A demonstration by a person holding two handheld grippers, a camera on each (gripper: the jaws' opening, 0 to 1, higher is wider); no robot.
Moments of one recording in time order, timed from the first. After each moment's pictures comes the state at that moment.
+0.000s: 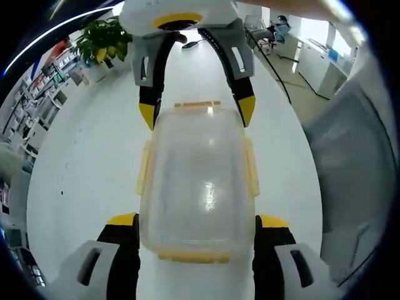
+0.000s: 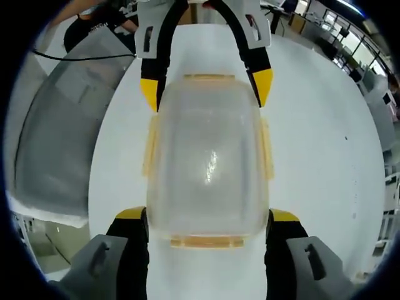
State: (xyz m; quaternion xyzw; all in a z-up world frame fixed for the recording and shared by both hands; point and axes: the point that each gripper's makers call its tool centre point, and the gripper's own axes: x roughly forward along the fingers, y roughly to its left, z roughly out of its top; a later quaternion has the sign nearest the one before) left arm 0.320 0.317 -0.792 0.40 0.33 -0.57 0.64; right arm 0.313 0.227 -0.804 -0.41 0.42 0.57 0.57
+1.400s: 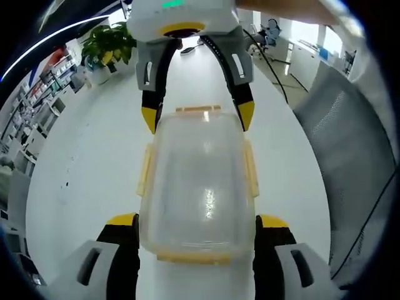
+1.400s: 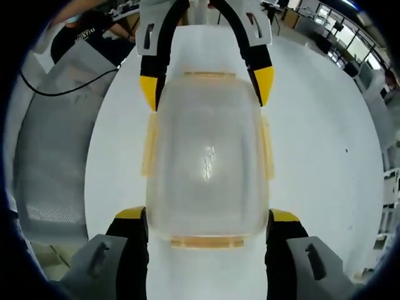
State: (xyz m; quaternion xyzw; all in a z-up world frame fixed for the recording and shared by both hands) left arm 0.355 0.358 -0.791 0.39 0.30 -0.60 0.63; right arm 0.343 0.269 -0.804 -0.41 0.43 0.55 0.59
